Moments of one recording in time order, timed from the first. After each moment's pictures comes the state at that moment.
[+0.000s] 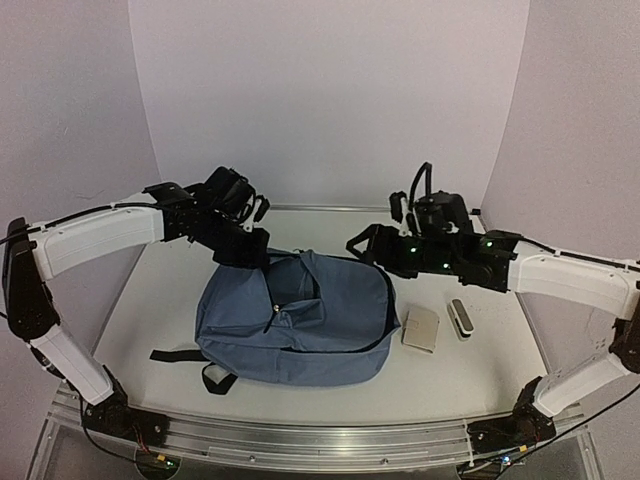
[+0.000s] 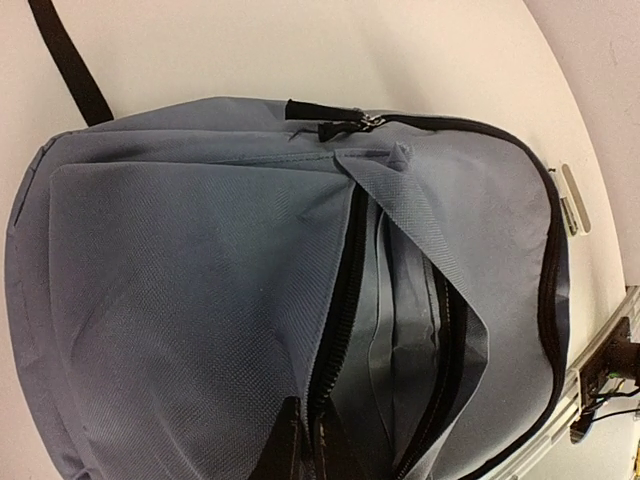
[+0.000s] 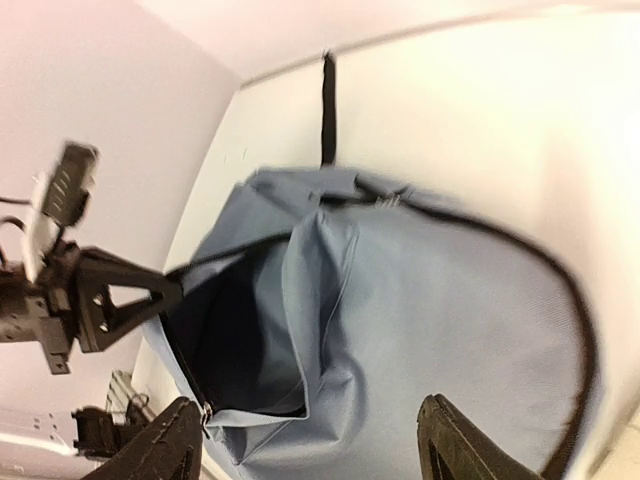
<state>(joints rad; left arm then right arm) -0.78 1.57 1.38 -0.72 0.04 -0.49 0.84 1.39 1.07 -0.17 0.02 0.77</state>
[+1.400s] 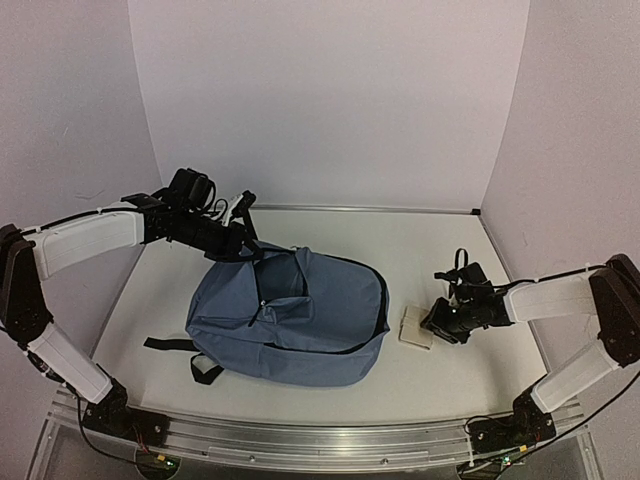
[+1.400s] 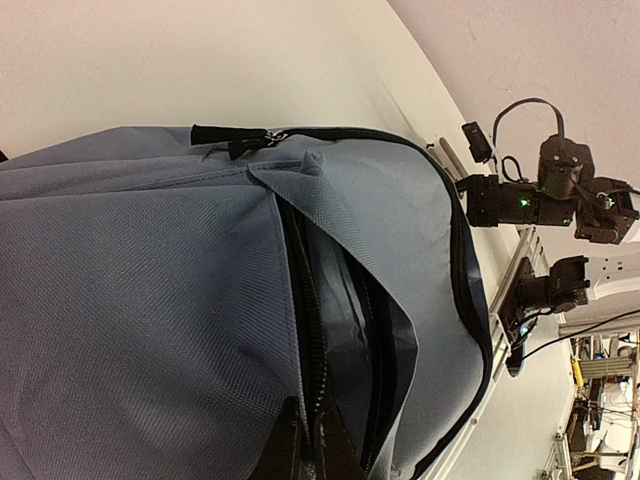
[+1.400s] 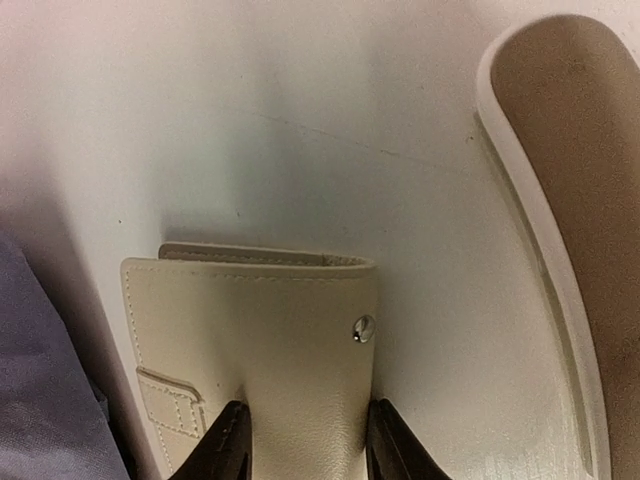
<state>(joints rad) -0.53 1.51 1.20 -0.47 0.57 -0.28 0.45 1.46 0.56 -0.12 -0.05 0.87</state>
